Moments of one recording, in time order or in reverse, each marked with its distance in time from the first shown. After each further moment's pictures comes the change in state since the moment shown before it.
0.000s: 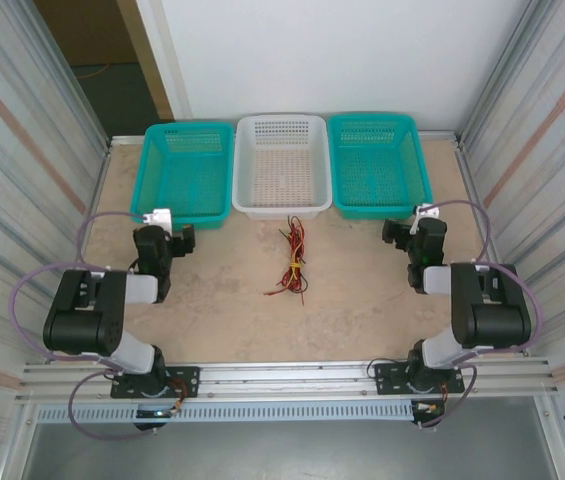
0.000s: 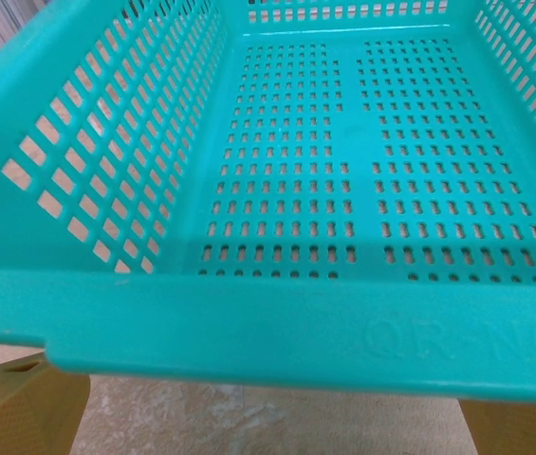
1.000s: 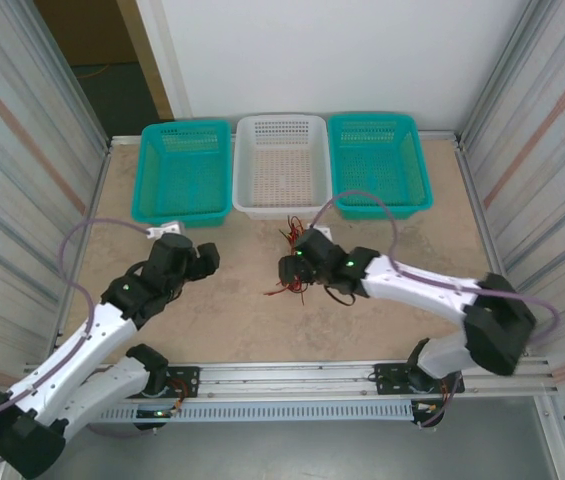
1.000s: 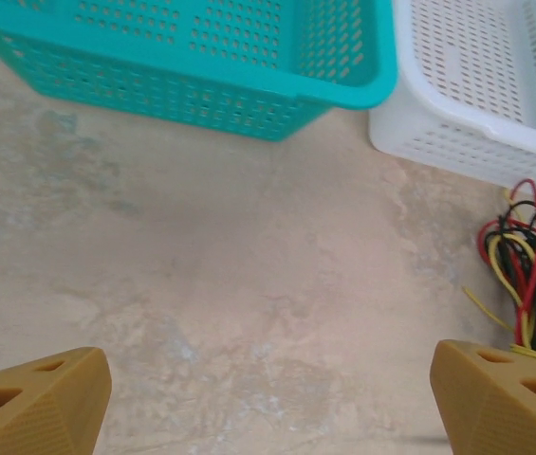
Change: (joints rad) left arm -0.493 -0.658 0.307 -1.297 -0.111 -0.691; right arm 0.942 -0.037 0.497 -1.052 0.102 0.632
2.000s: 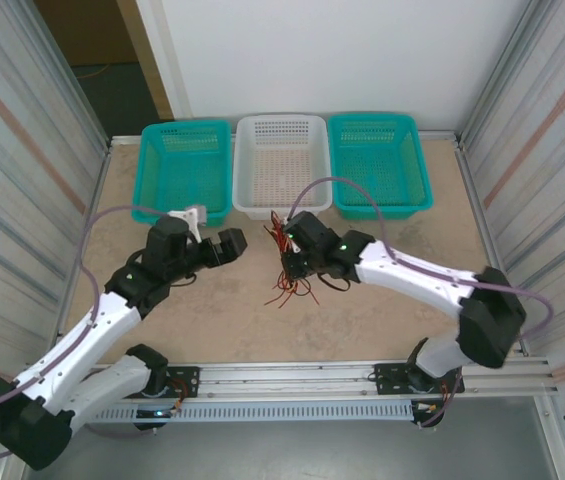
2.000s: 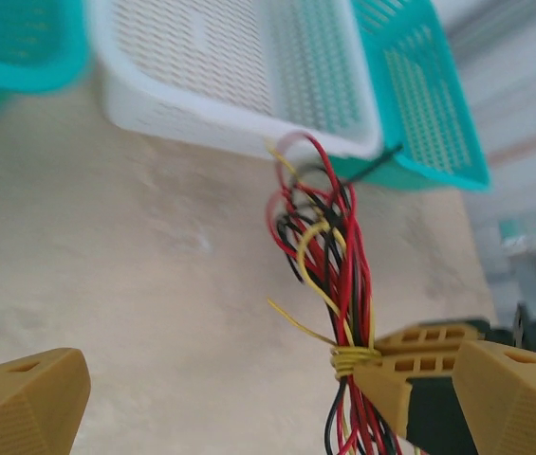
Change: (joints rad) left arm 0.023 0.059 0.052 0.219 0.479 -0.049; right arm -0.014 -0.021 0.183 -0.139 -0.208 -0.298
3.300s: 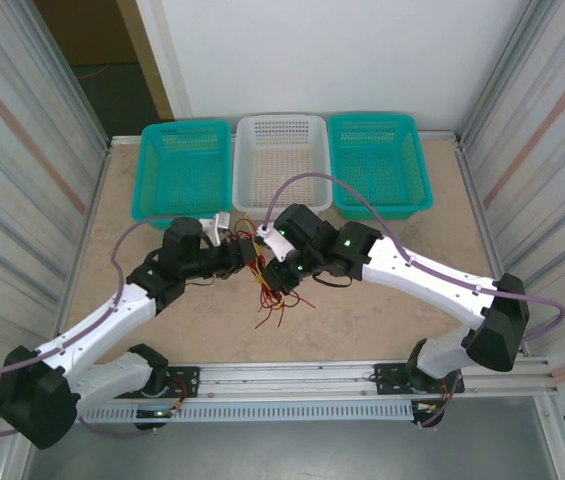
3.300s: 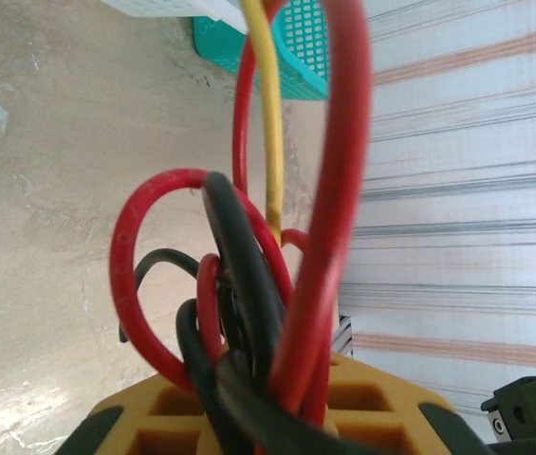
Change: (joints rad) left arm -0.018 0.133 -0.094 0.298 0.333 -0.315; right arm 0.104 0.011 0.215 -0.189 -0.234 -0.204
